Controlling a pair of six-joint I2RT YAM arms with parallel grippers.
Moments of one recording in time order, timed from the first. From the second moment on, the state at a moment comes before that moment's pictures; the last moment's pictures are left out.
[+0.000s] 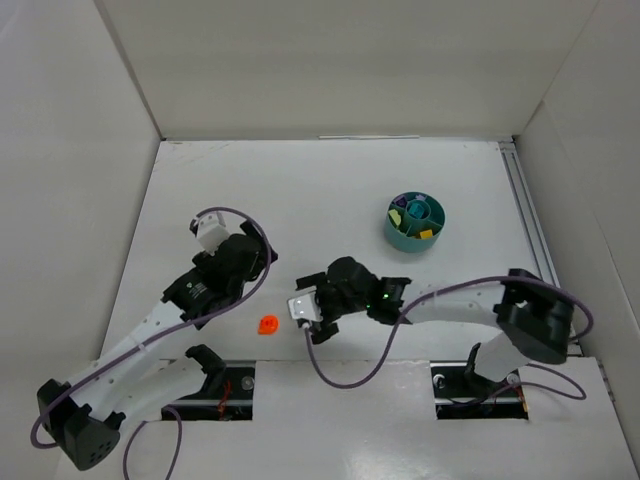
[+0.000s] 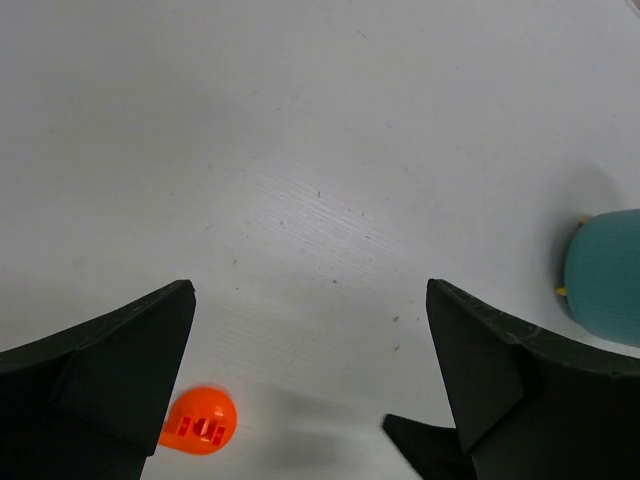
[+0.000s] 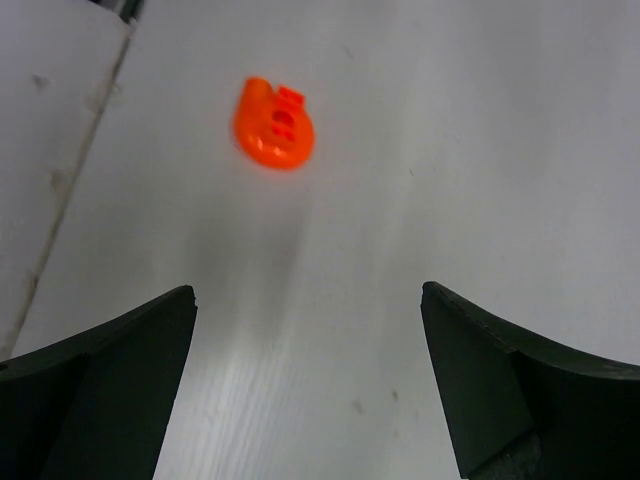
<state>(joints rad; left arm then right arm) -0.69 0.85 0.78 -0.64 -0.61 -1.00 1.08 1.45 0.78 0.11 -0.33 -0.75</state>
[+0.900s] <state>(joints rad) -0.69 0.68 0.69 -0.68 -0.62 -1.11 1.14 2.02 1.12 0.27 -0.63 -0.76</state>
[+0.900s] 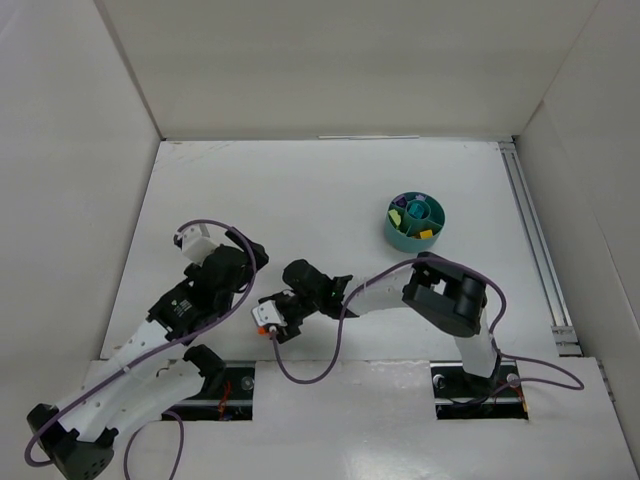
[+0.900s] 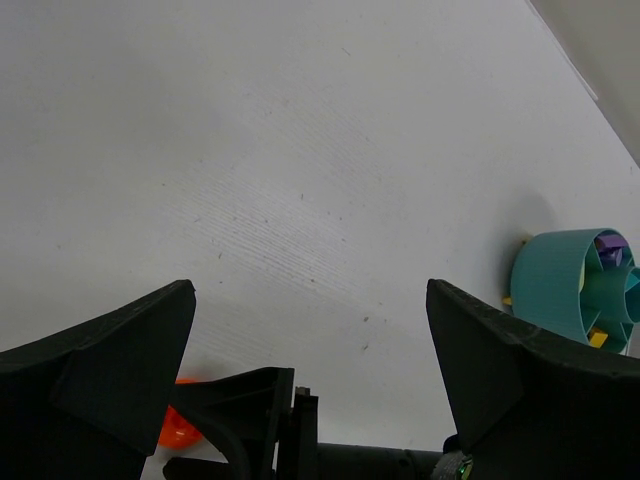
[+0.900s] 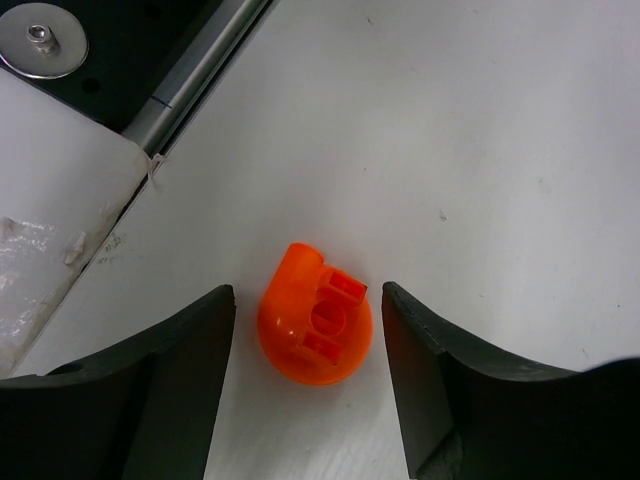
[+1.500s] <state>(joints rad) -0.69 0.69 0.68 -0.67 -0.62 -1.11 1.08 2.08 1.15 0.31 -0.76 -0.75</state>
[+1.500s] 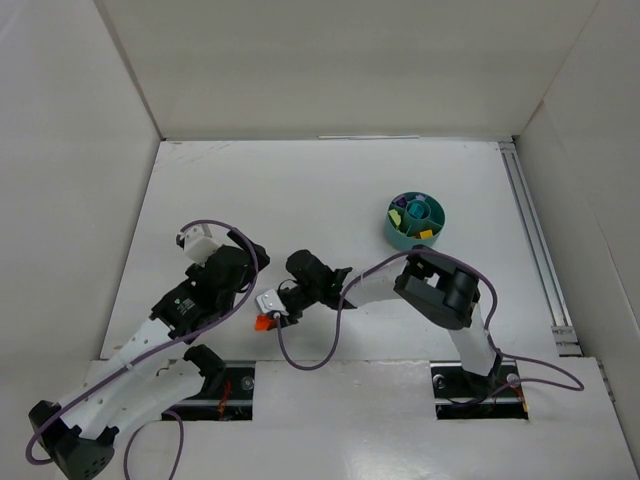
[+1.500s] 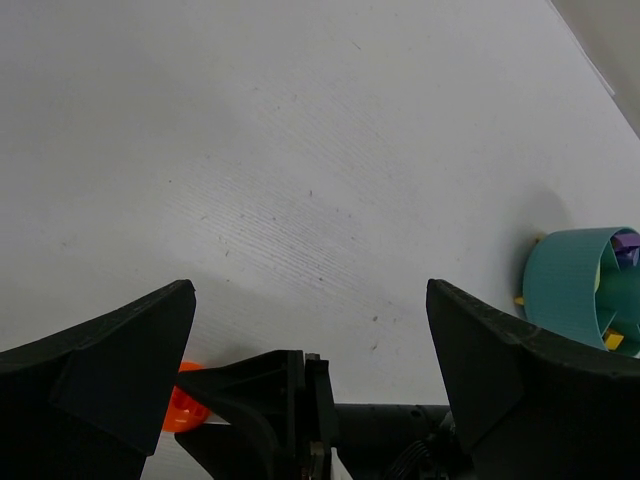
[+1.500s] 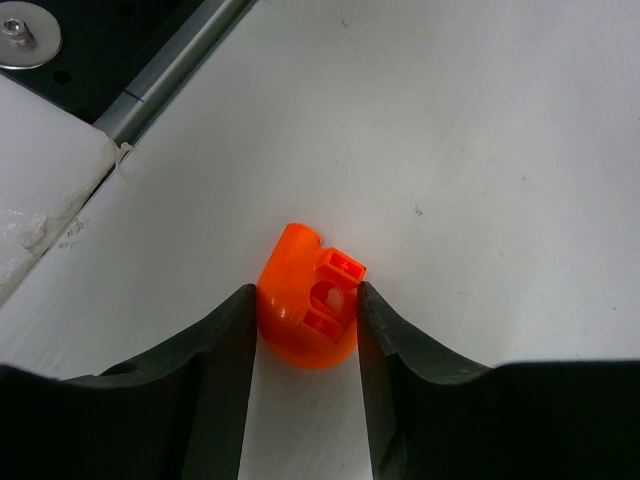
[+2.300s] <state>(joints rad) -0.69 0.68 0.68 -0.66 -0.61 -1.11 0.97 1.70 1.00 0.32 -0.71 -0.72</state>
